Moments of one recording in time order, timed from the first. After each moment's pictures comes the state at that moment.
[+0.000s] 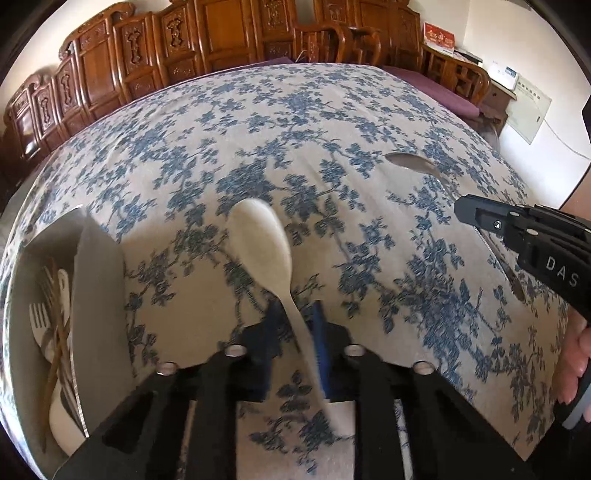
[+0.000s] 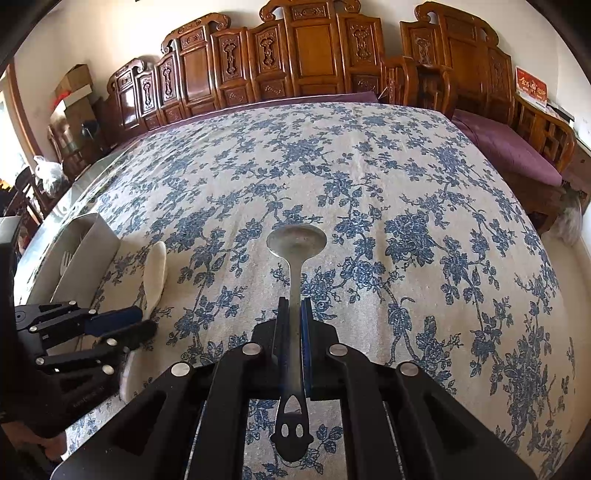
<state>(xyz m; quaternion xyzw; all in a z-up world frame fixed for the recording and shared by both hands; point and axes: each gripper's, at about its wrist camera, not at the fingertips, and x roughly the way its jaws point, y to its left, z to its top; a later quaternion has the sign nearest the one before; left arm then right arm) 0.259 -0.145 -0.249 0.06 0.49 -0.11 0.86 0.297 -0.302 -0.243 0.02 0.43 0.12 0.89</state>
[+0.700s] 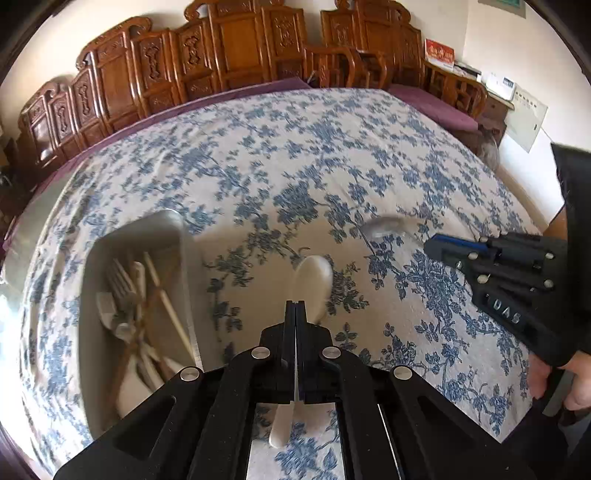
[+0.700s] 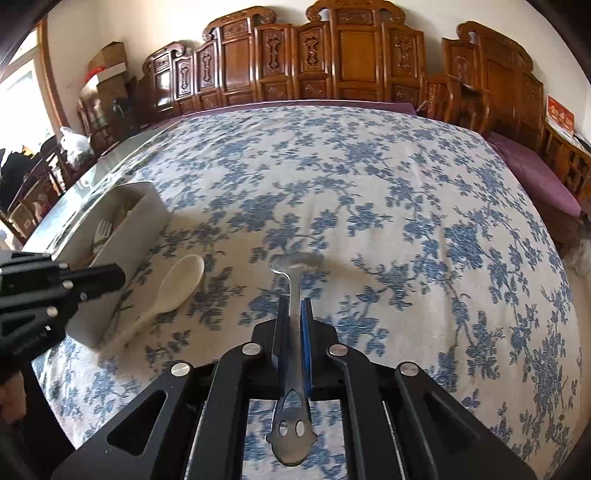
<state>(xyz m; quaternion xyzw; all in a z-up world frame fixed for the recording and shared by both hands) 0.222 -0.100 -0.195 0.07 0.46 -0.10 0.88 0.268 -0.248 -0.235 -0.02 0.43 0.18 0.89</state>
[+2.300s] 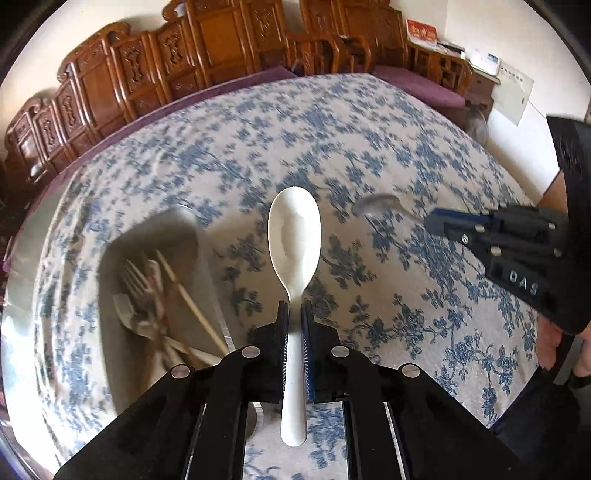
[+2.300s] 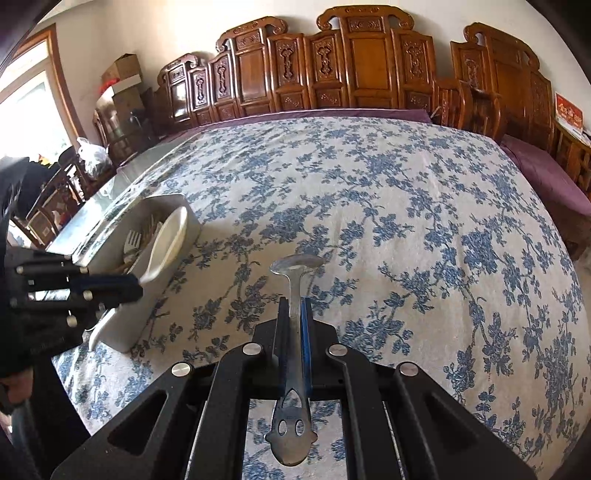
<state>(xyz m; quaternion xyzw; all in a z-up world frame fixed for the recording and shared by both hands) 0.217 -0.085 -0.184 0.11 0.48 -0.13 0.86 0.255 -0.243 -0.219 0.00 0.41 0.21 0.89</state>
